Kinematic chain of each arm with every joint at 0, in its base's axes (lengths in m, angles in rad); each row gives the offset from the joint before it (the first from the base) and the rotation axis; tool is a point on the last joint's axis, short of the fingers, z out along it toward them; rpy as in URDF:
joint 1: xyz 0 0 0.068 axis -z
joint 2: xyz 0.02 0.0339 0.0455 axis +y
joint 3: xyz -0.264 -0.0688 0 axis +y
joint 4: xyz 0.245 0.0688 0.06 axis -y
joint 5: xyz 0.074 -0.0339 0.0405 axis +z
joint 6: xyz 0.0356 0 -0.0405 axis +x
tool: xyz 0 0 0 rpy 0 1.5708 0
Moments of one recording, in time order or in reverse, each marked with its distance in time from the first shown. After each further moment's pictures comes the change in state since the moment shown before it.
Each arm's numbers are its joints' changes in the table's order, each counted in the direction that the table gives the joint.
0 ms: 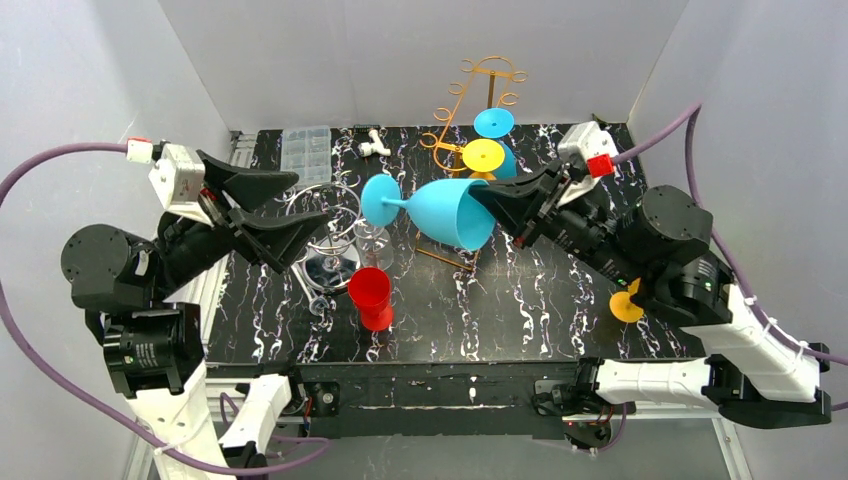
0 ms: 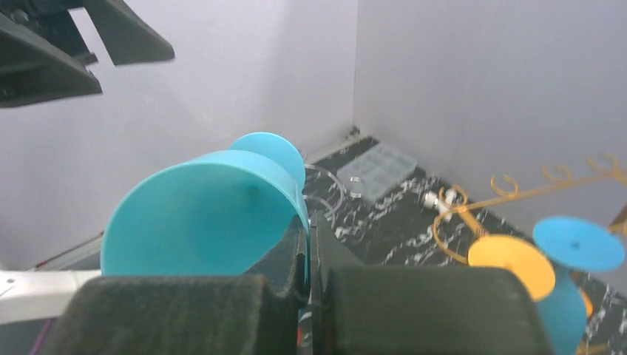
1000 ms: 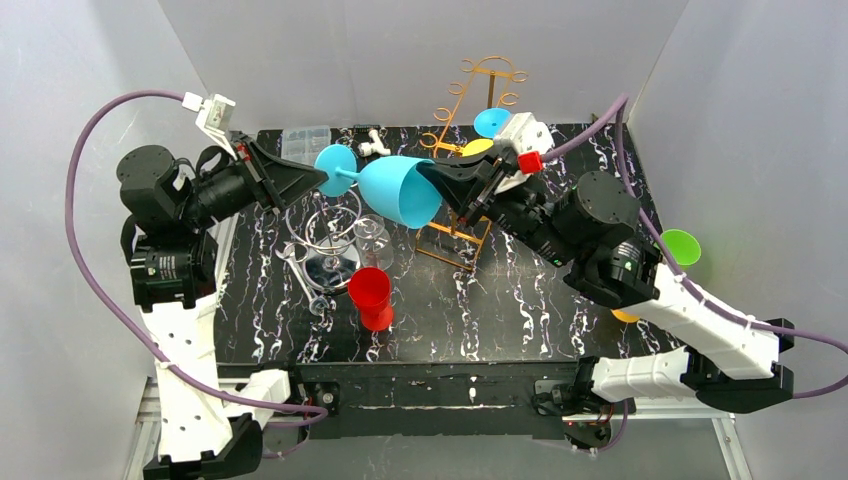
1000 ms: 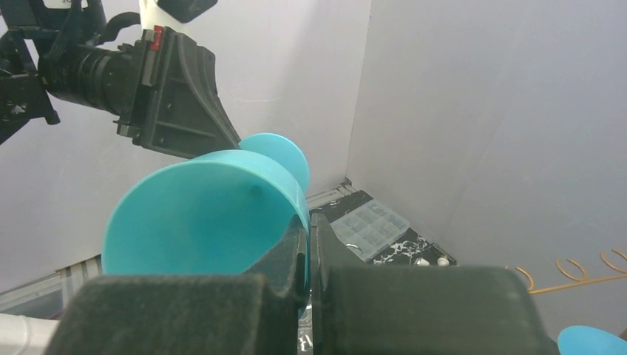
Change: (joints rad) left arm 0.002 0.181 0.076 -0.037 -0.044 -0.243; right arm 0.000 0.163 0.011 0.338 0.055 -0.157
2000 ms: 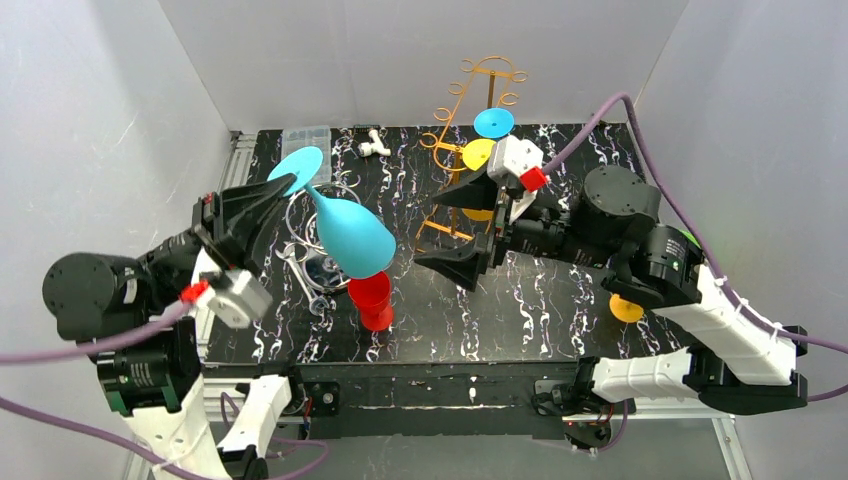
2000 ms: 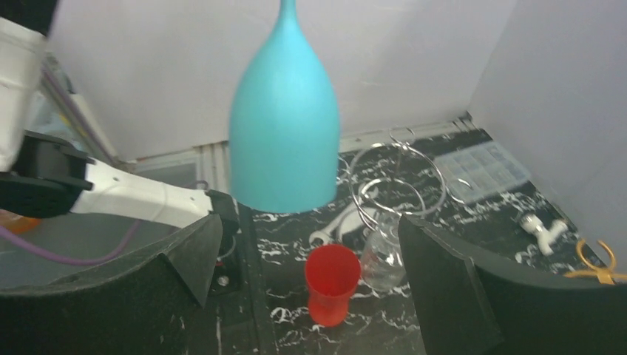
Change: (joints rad) left arm 0.001 -0.177 -0.121 0.109 -0.077 1.236; right arm 0.000 -0.020 -0.118 -0.428 0.299 0.099
